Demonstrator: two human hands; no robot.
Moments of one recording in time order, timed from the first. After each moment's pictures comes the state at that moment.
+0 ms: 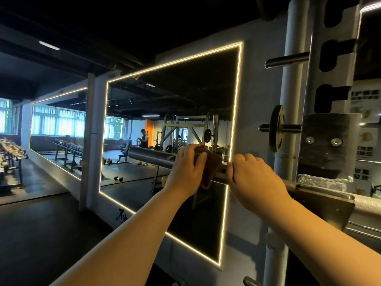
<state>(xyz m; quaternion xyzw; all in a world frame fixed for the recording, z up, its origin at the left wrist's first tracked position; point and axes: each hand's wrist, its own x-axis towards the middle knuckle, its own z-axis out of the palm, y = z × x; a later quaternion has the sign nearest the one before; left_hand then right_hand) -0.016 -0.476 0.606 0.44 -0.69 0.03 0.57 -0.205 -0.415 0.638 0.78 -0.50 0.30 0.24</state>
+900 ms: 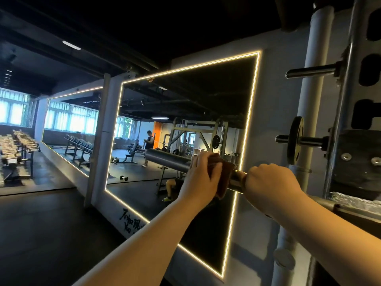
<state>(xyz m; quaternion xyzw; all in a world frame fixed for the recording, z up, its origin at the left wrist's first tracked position) 0.000 -0.478 0.597 0.44 -0.66 -0.01 0.60 -0.171 -0.406 0.666 0.75 -0.57 0.09 0.32</state>
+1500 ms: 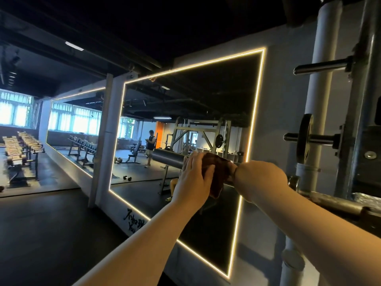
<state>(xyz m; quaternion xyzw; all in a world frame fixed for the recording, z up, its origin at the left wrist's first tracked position) 0.043 -0.489 0.581 0.48 -0.65 0.07 0.59 -0.124 -0.432 0.666 0.77 -0.56 0.06 0.29</state>
